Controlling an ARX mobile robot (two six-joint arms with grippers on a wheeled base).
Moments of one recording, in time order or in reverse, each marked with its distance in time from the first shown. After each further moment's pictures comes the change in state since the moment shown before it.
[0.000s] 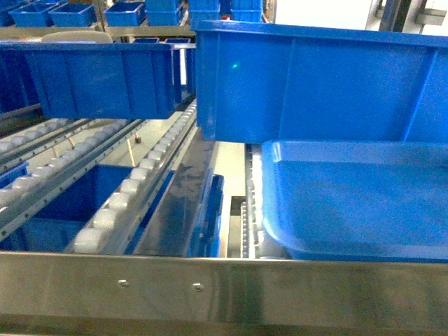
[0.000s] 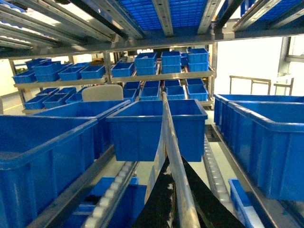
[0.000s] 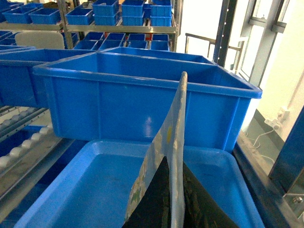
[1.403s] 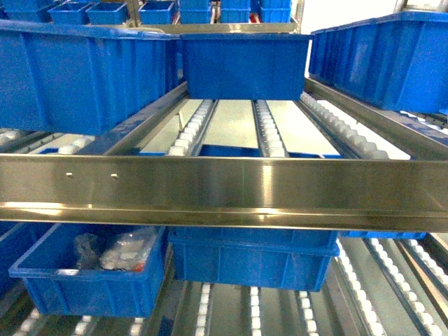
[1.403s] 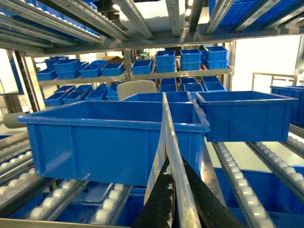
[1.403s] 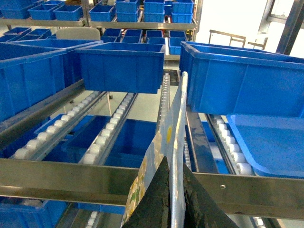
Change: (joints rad) left arm 0.000 0.001 0.000 0.000 0.000 0.000; right arm 0.000 0.000 0.000 -0.004 0.000 0.000
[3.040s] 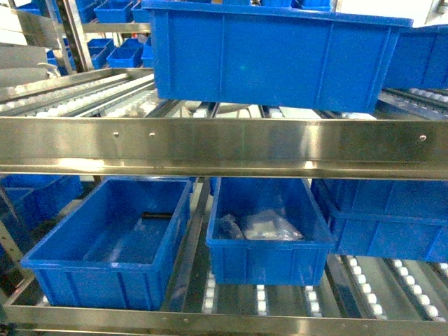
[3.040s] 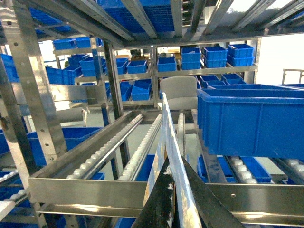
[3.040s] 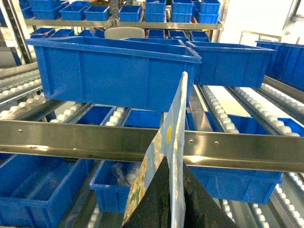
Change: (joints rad) left arm 0.001 -0.001 0.000 -0.002 0.000 0.000; right arm 0.000 0.000 0.000 0.000 -0.001 0.000
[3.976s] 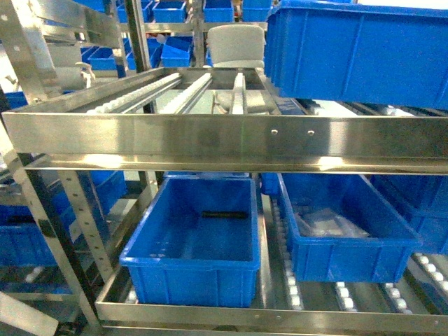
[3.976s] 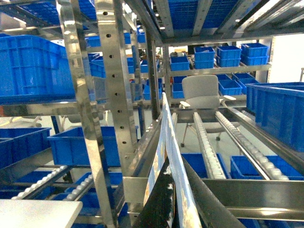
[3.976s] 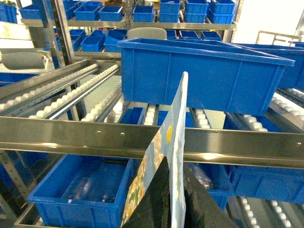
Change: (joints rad) left arm 0.000 0.001 0.000 0.001 0.000 0.000; right arm 0.000 0.000 0.000 0.002 0.000 0.000
